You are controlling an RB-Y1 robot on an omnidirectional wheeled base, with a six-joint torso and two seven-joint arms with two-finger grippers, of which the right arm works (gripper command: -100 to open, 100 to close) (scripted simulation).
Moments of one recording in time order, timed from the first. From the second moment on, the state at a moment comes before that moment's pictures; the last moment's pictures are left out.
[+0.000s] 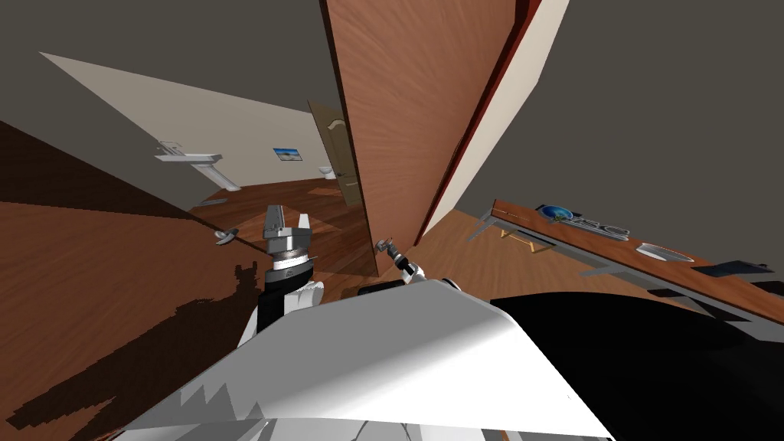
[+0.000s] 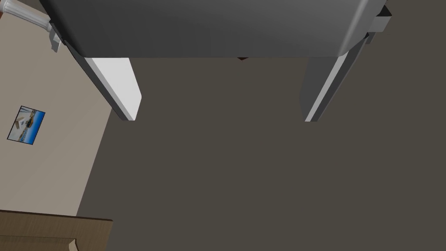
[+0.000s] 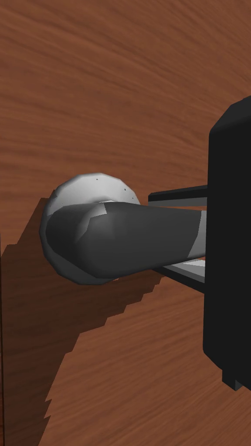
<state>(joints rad) -0.22 -0.04 0.21 -0.56 0.33 -0.89 -0.30</state>
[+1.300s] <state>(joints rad) -0.23 -0.05 0.13 -0.50 0.27 -0.88 -0.24</state>
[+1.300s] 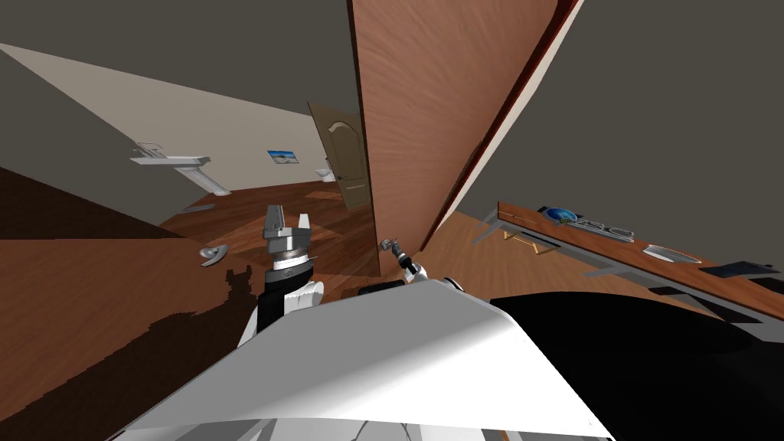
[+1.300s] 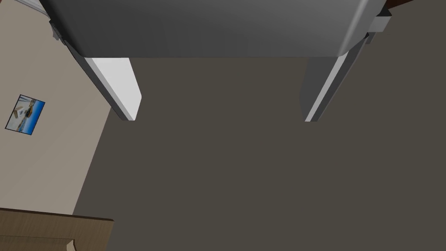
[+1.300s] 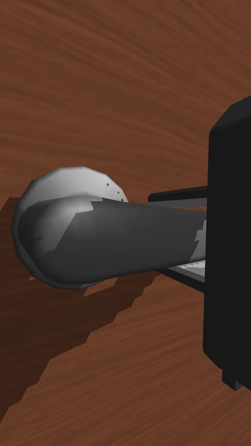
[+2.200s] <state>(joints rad) -0.22 -0.06 0.04 -0.53 0.20 -0.85 -0.18</state>
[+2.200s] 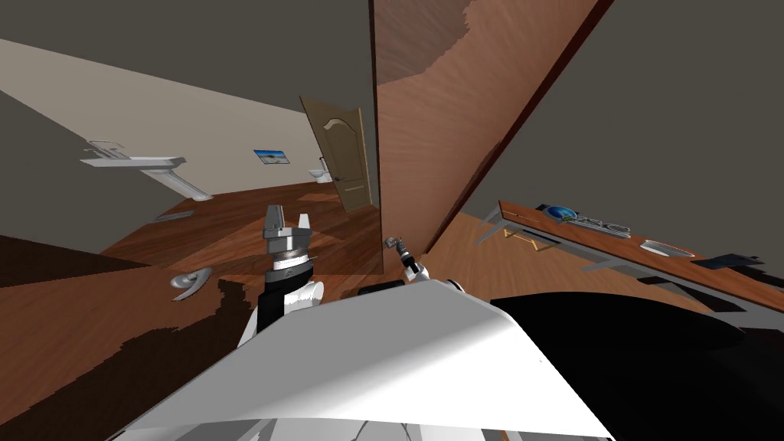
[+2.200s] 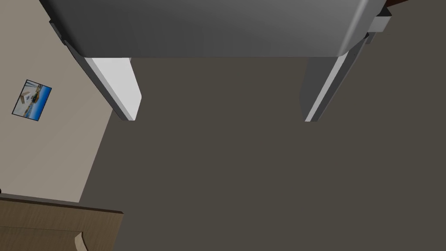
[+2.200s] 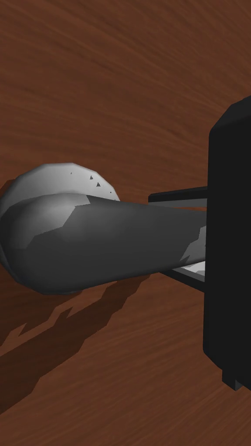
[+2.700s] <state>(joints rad) -0.21 -0.05 -0.01 -0.55 0.17 -0.83 -0.15</state>
